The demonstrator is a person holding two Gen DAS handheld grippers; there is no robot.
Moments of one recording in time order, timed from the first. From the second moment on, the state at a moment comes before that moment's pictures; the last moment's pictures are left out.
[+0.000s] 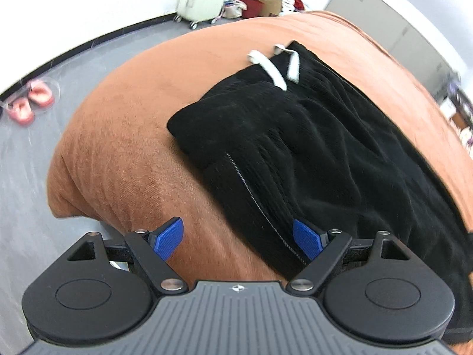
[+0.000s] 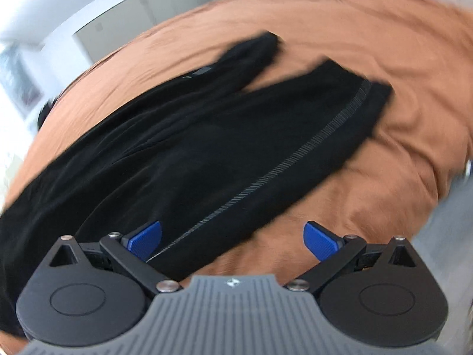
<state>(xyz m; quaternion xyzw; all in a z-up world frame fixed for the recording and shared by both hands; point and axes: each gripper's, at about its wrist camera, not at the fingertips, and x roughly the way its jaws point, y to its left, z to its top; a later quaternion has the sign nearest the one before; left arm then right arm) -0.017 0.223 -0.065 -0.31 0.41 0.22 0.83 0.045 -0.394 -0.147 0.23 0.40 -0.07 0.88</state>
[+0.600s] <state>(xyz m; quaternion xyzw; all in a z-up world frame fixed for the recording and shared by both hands) 0.015 0.241 -0.095 -0.43 0.34 0.16 0.82 0.071 -0.519 -0.219 0.51 0.27 -0.13 0.81</state>
